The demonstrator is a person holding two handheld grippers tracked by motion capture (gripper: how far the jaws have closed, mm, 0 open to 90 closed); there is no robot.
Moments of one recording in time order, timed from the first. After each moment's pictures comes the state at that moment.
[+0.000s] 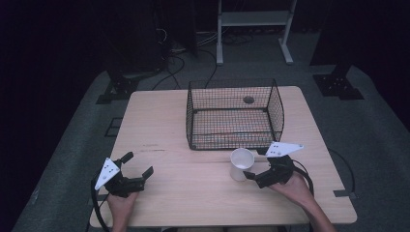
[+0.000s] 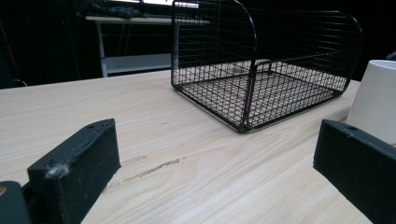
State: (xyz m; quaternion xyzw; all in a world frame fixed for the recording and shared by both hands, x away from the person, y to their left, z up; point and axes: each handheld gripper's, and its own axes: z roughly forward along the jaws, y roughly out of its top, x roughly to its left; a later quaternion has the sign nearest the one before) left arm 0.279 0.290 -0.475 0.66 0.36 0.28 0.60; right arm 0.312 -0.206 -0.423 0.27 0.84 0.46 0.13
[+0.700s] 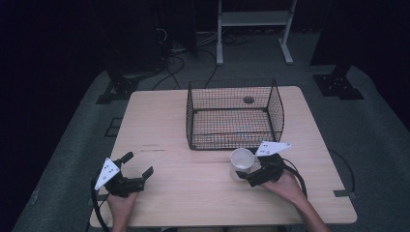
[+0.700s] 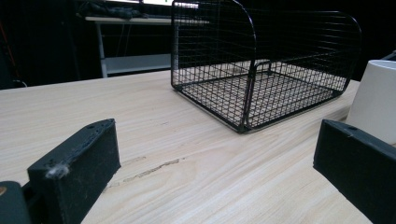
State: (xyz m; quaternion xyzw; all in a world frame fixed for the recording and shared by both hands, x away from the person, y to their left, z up) left arm 0.279 0.290 -0.475 0.66 0.36 0.28 0.60; right arm 0.322 -0.185 -0.433 0.26 0.84 0.45 0.12
